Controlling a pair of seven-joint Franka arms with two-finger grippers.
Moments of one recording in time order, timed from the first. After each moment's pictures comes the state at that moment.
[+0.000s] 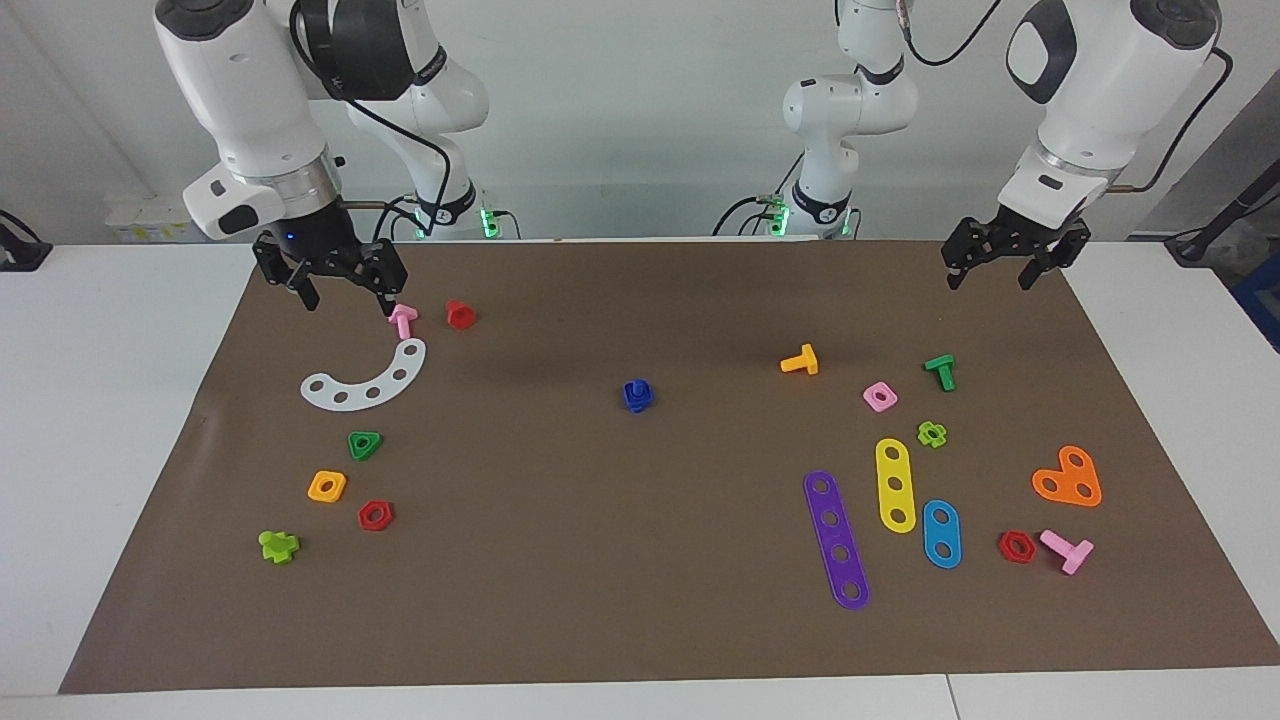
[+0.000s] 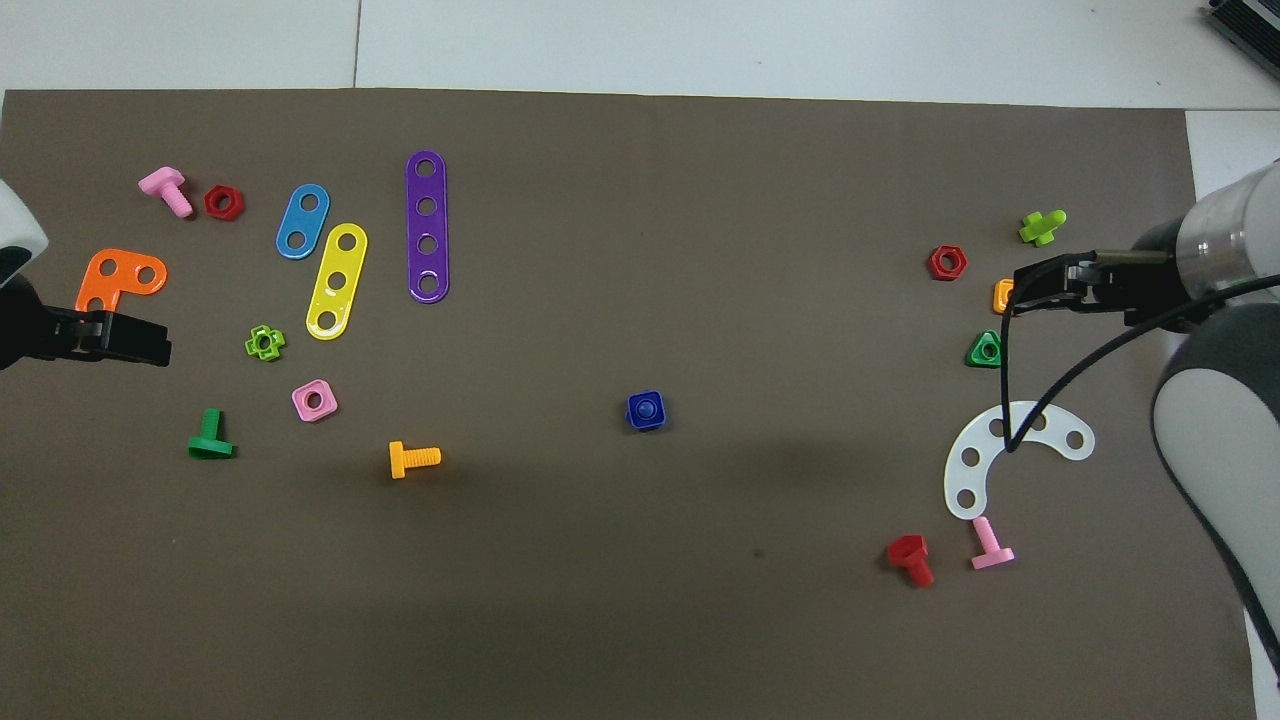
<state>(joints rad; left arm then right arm) -0.02 -0.08 -0.02 -1.75 0.02 1.68 0.07 0.08 0.01 0.00 -1.65 -0.03 1.71 0.20</state>
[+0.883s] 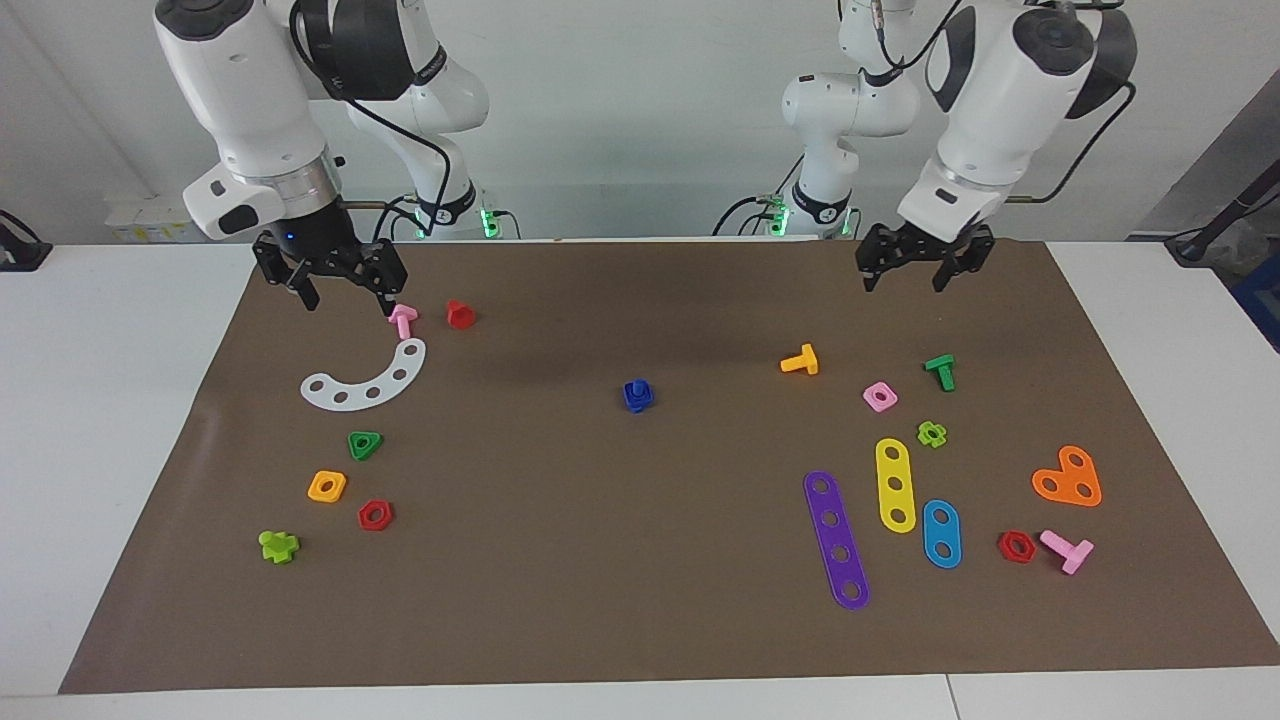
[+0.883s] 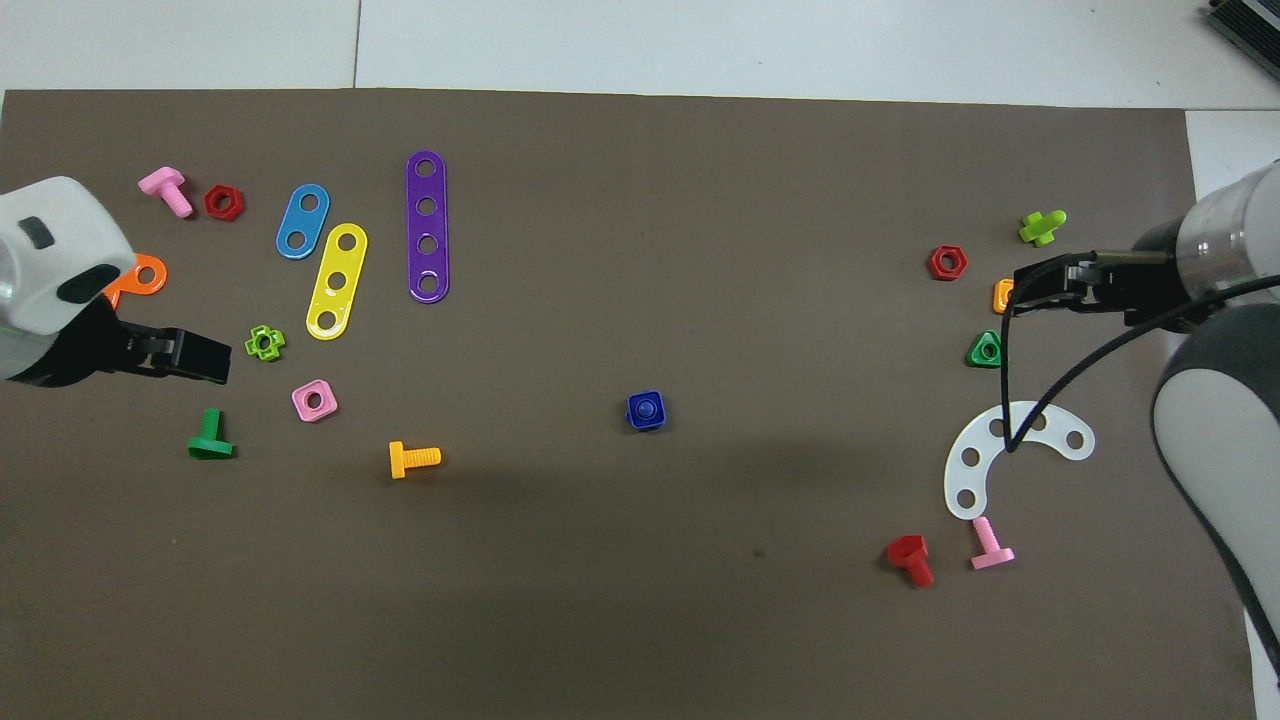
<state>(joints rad) -0.24 -0.04 -0.04 -1.77 -0.05 1.69 -0.22 0.08 0.01 0.00 -1.65 -0.03 1.71 0.20</state>
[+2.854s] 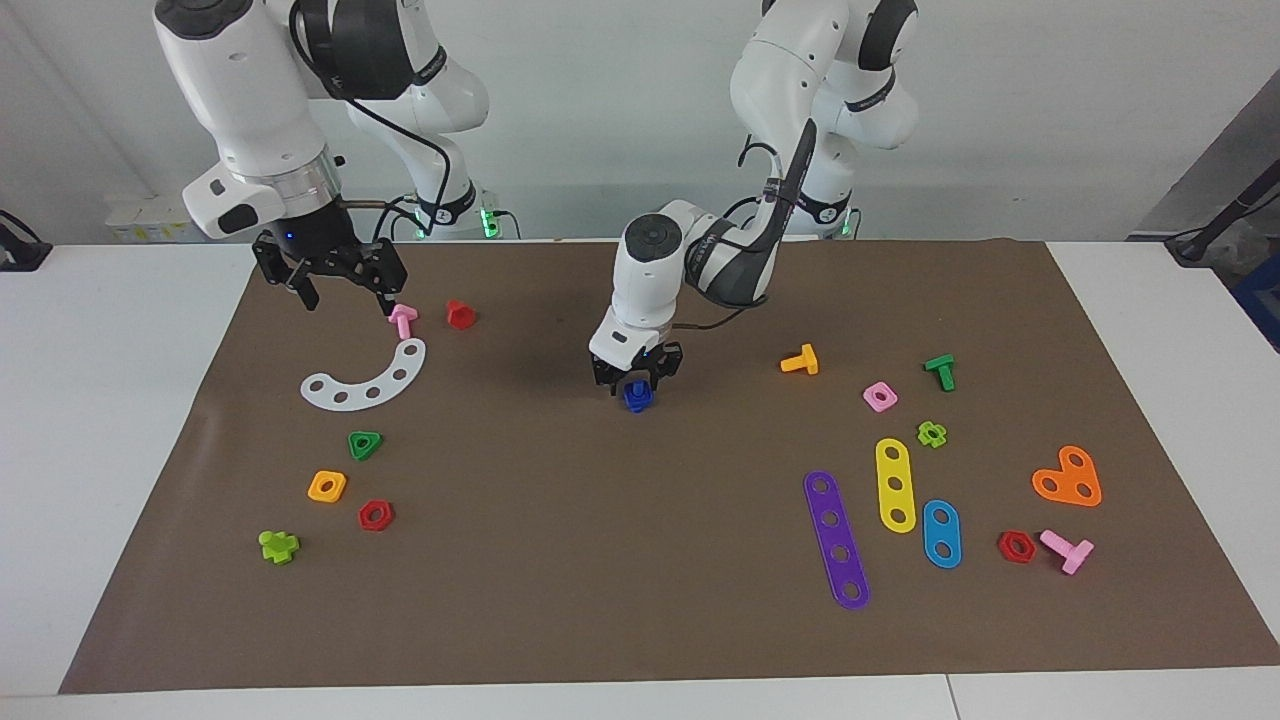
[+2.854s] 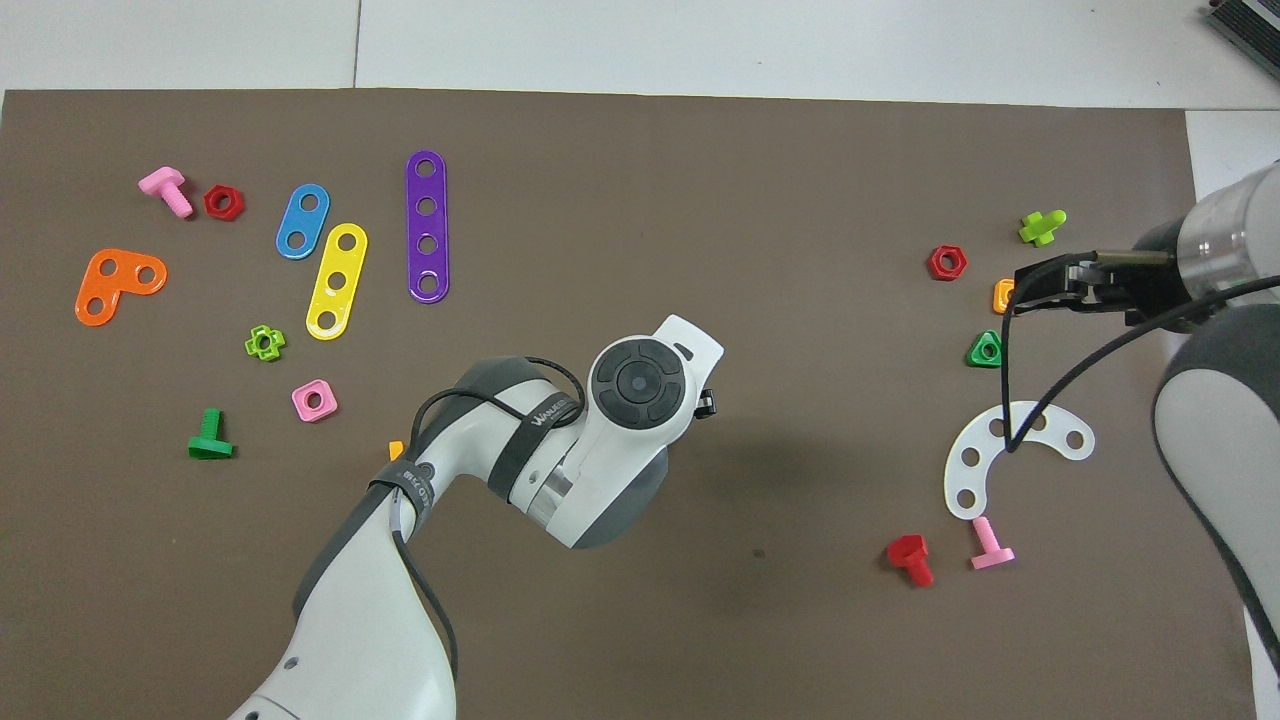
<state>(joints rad) -0.73 0.44 -0.04 -1.80 -0.06 2.28 -0.82 0.08 0.01 -0.01 -1.65 -0.03 1.71 0.20</state>
